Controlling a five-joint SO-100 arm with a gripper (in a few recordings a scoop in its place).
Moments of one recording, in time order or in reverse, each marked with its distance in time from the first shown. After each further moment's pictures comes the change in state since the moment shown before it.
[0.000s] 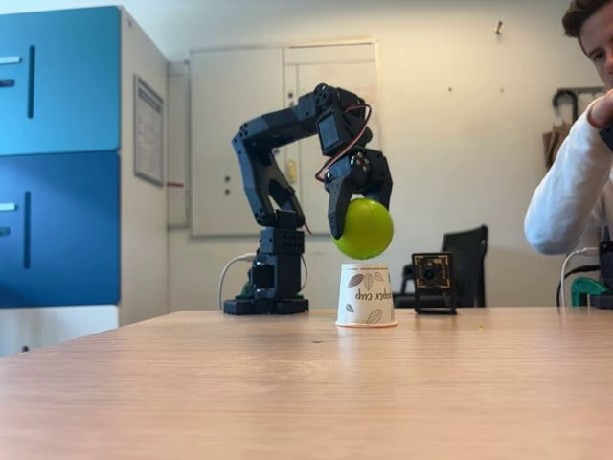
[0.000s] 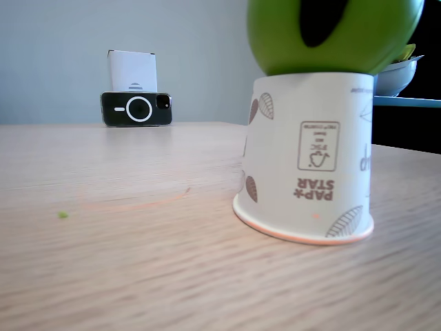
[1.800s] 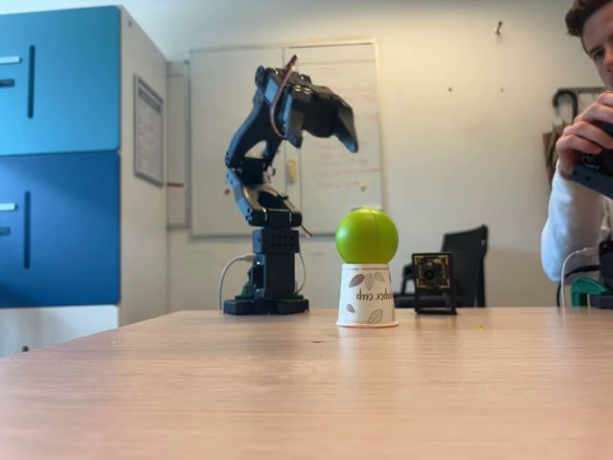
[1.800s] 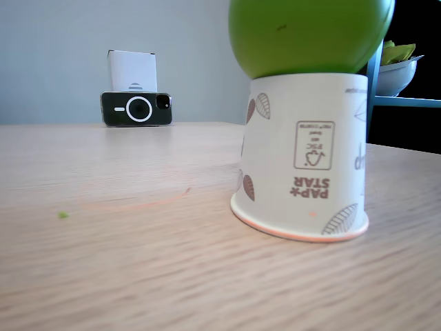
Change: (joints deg) arm 22.8 31.2 -5.1 -1.9 -0.6
